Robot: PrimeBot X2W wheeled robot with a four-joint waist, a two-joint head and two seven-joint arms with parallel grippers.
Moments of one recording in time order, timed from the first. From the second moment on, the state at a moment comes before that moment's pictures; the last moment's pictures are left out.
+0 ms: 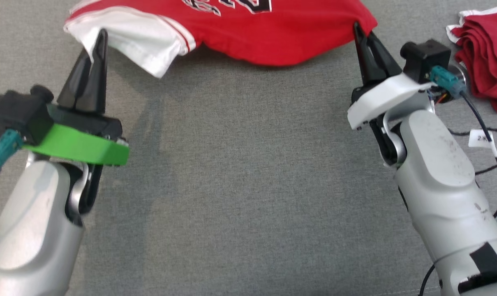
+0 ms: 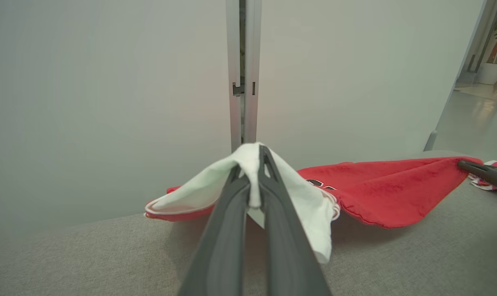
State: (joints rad) left arm -0.61 0.37 -0.34 0.19 -0.50 -0.11 -0.26; right arm -0.84 -0.07 0.19 0.65 0.24 0.13 -0.26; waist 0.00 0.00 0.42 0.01
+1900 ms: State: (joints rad) left arm -0.16 0.30 -0.44 0.17 -0.55 -0.01 -0.22; right arm -0.16 -0.05 0.00 0.29 0.33 0.13 0.01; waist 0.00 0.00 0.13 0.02
